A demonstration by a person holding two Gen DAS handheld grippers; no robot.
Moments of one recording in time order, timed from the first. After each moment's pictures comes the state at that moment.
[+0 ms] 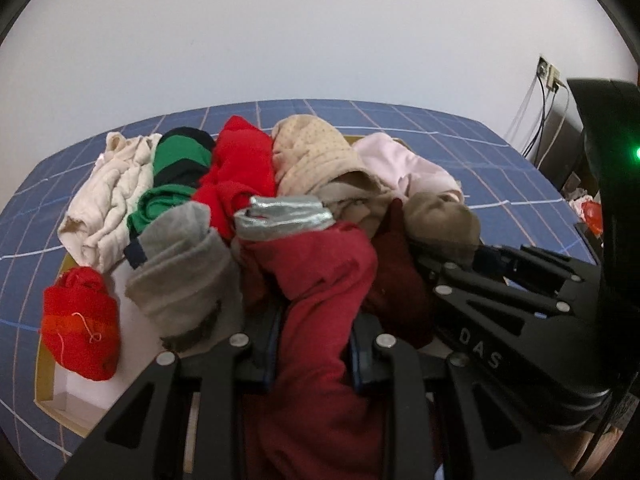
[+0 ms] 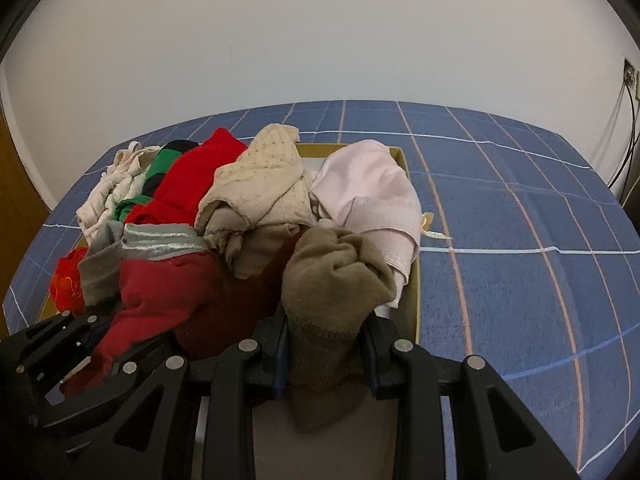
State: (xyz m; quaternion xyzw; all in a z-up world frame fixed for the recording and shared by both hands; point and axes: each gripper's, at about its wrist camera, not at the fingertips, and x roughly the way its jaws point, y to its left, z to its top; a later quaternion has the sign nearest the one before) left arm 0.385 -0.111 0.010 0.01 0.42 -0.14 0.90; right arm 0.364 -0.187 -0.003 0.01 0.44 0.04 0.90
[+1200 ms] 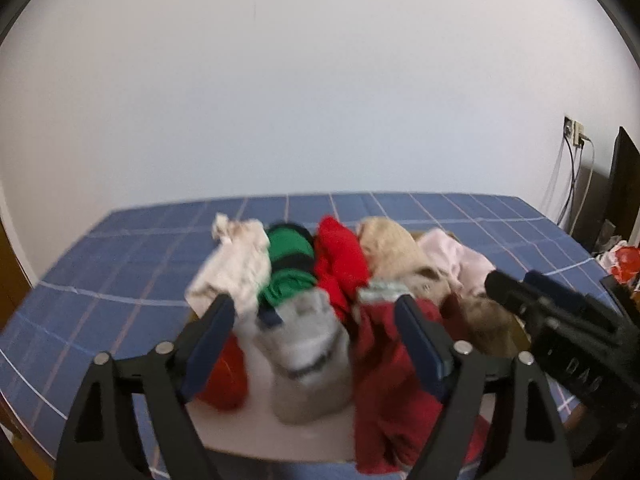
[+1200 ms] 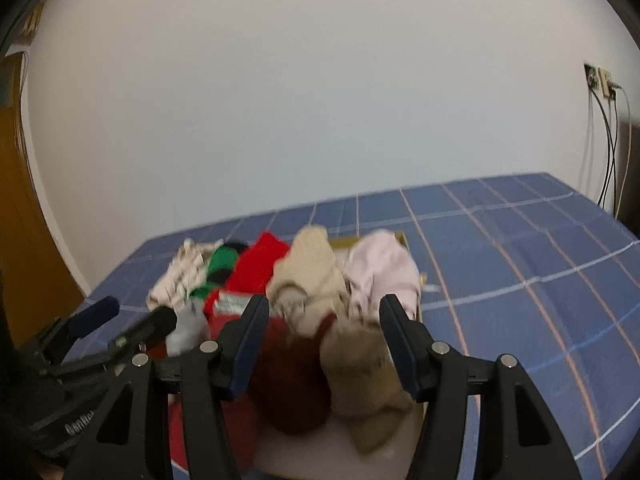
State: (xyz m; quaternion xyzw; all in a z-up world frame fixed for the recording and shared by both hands) left arm 0.345 -0.057 0.062 0.02 0.26 -0.04 0.96; right arm 0.310 -0.184 0.046 0.09 0.27 0.05 0.96
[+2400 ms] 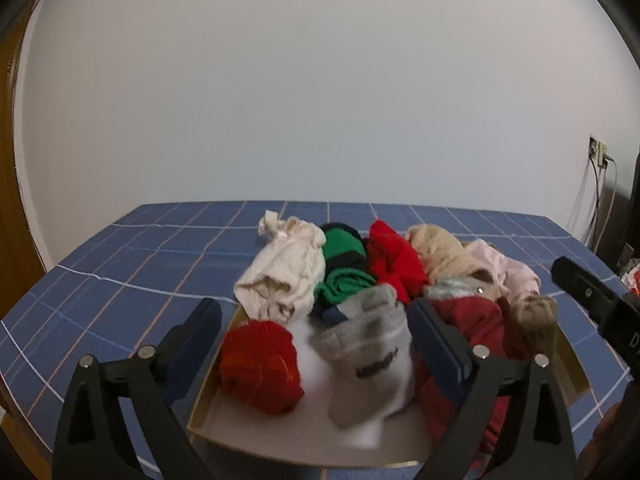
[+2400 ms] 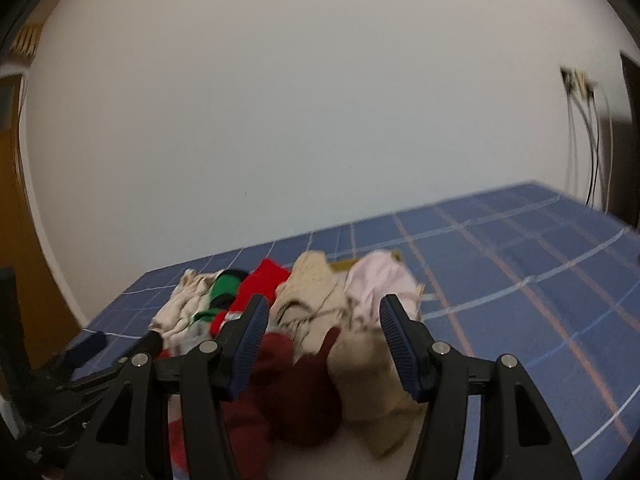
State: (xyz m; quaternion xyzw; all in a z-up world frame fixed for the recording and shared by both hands) left arm 0.337 -0.023 0.039 -0.01 0.24 0.00 0.97; right arm 0.289 -0.187 0.033 0.13 0.21 0.03 0.97
